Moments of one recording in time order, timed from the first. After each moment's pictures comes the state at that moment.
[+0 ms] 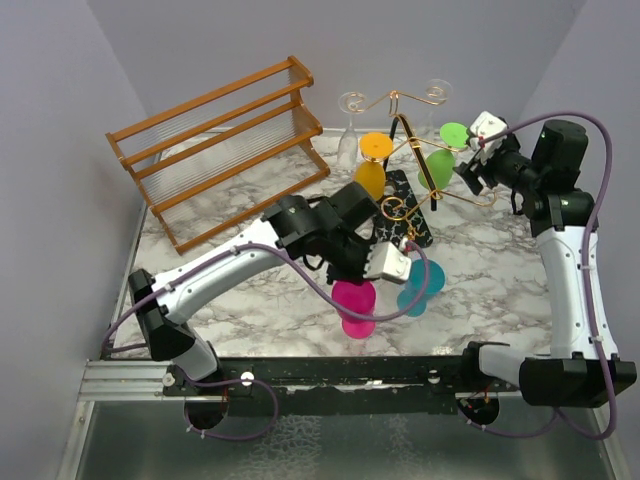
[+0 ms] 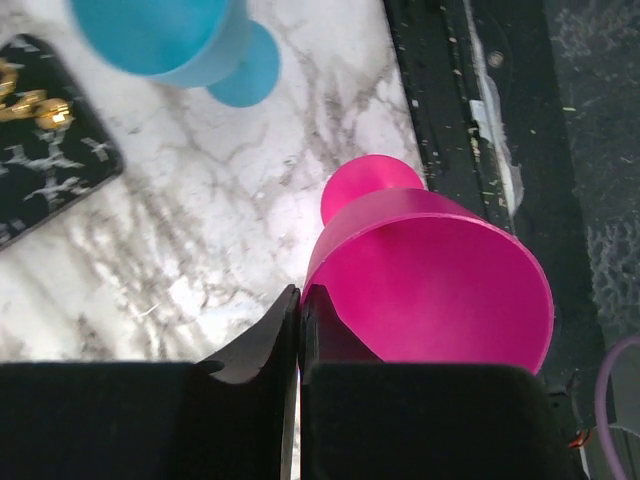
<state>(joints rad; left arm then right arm) -1.08 1.60 1.70 -1.15 0.43 0.69 -0.06 1.17 1.38 -0.57 -0.59 -0.81</state>
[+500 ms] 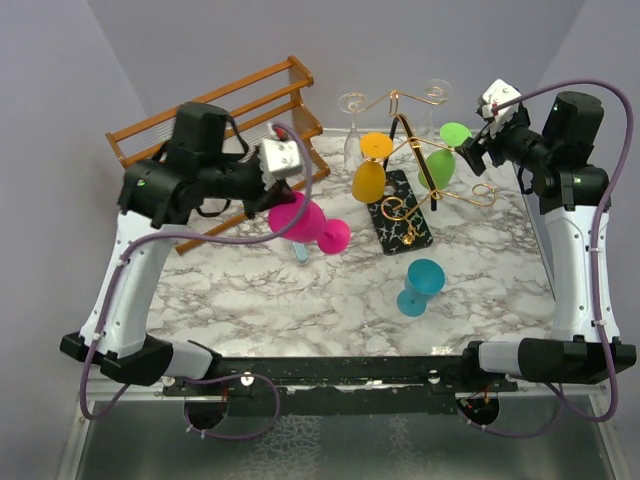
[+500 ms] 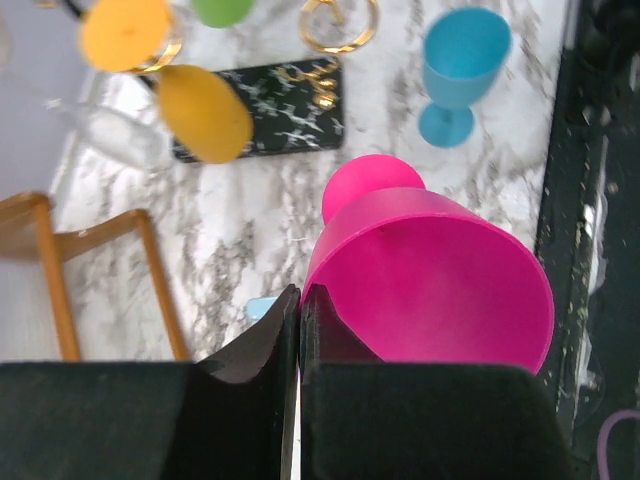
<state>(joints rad) -0.53 1.40 1.94 -1.25 0.67 0.67 -0.06 1.31 1.66 -0.66 -0.59 -0.73</state>
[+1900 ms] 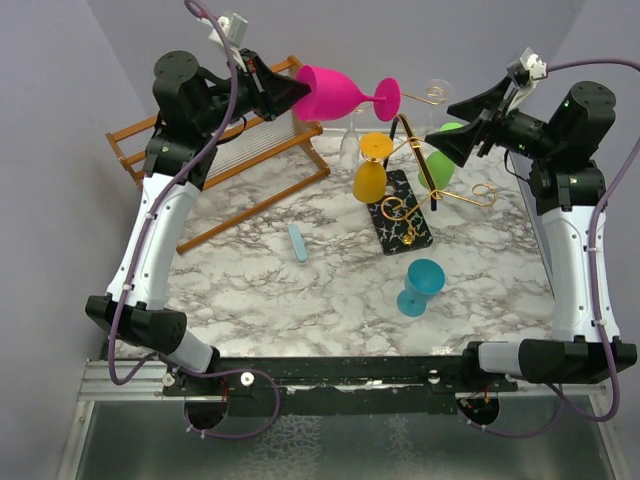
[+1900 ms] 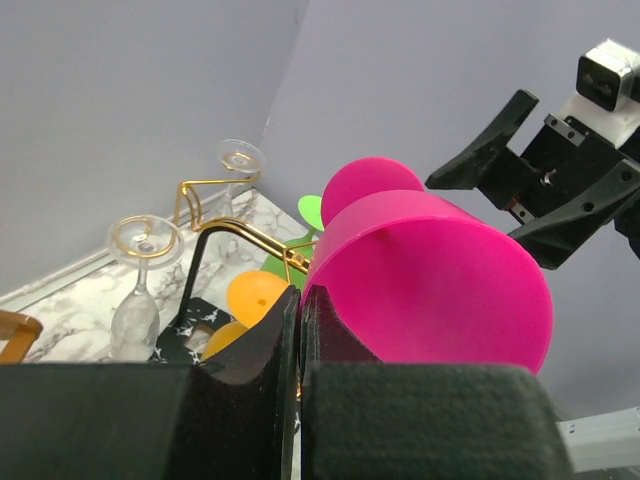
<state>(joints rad) -0.24 1.51 1.90 -0.21 0.70 -0.52 -0.04 1.30 1.65 -0.33 -1.01 0.04</state>
